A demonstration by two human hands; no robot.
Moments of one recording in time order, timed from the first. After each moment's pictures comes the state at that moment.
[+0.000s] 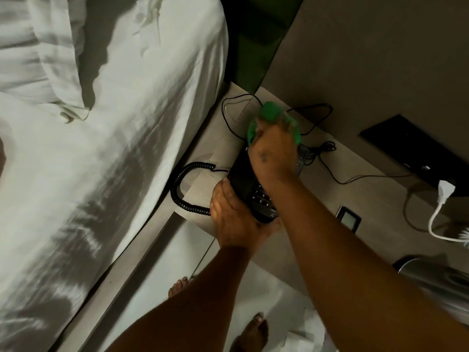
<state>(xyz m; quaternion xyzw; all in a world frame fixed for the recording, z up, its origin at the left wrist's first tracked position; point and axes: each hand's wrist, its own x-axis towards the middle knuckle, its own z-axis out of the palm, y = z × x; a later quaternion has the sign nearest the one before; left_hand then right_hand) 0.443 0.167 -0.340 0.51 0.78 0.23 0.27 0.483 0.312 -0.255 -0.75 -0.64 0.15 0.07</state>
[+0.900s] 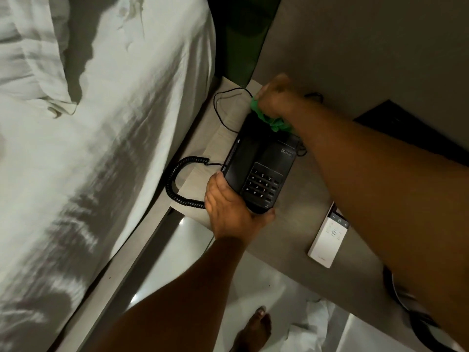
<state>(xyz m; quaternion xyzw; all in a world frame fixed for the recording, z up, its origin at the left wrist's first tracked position) 0.443 0.168 -0.336 0.51 0.79 0.22 0.26 0.518 0.415 -0.253 -0.72 -0.61 0.31 -0.11</state>
